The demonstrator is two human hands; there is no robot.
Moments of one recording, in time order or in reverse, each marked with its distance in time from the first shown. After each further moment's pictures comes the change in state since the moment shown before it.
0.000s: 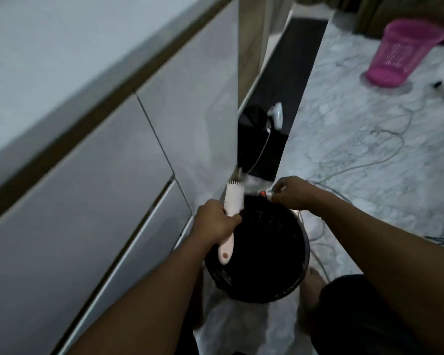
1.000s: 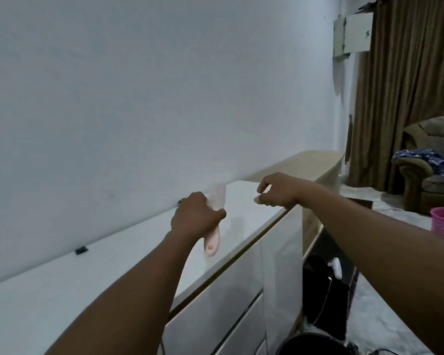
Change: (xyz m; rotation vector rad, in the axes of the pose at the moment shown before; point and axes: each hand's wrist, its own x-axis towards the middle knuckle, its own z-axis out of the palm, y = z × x) left_hand -0.266 0.062 -0.348 0.063 0.817 0.235; right_hand -0.293 -0.314 -0.136 -0.068 0.262 -0.617
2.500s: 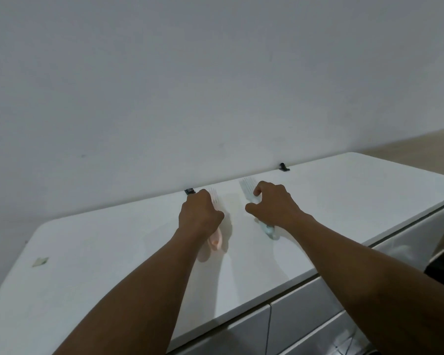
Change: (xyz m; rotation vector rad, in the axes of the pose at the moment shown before) left_hand -0.015 -0.231 -0.066 0.227 0.121 -0.439; right_hand 0.074 -0.147 0.260 -0.017 -0.010 -0.301
